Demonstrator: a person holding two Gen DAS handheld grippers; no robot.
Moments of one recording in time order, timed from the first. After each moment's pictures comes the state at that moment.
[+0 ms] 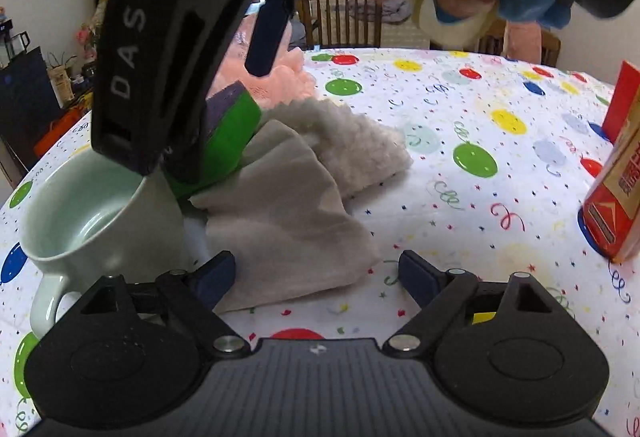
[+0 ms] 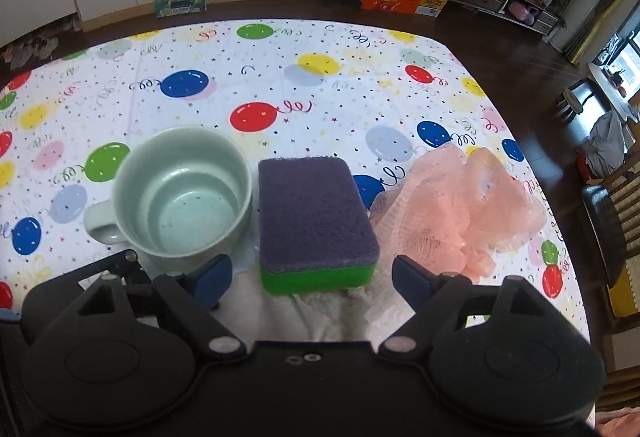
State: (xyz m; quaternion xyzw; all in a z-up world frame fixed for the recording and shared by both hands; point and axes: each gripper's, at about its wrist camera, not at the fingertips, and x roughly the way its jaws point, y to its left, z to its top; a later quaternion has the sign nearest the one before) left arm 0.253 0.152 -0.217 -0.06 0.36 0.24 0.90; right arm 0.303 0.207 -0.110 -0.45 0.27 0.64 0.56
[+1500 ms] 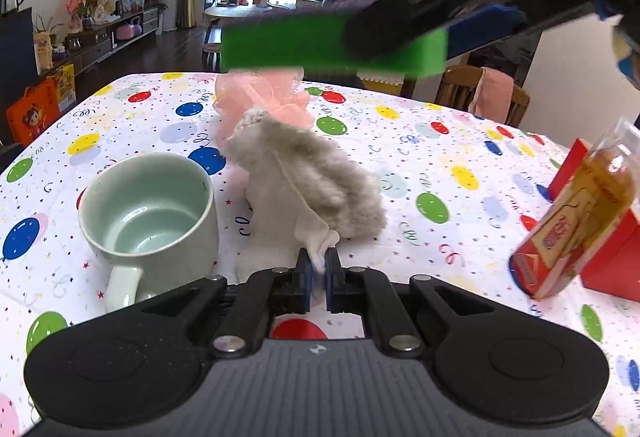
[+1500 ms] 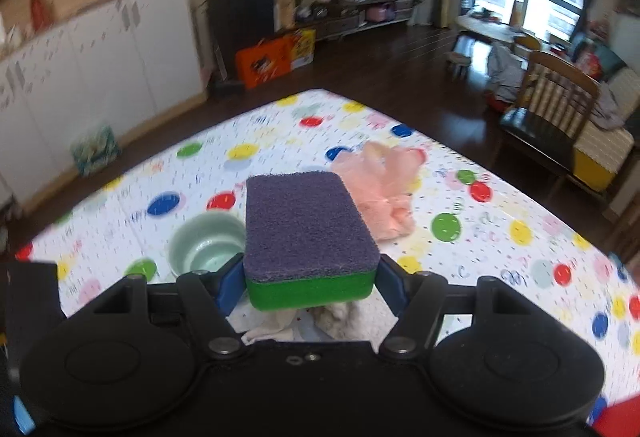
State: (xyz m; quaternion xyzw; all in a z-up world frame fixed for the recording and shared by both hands) left arm 0.204 0.173 -0.168 -0.15 0.32 0.19 0.92; right arm 0.302 0.087 -0.028 -0.21 0.32 0.56 0.74
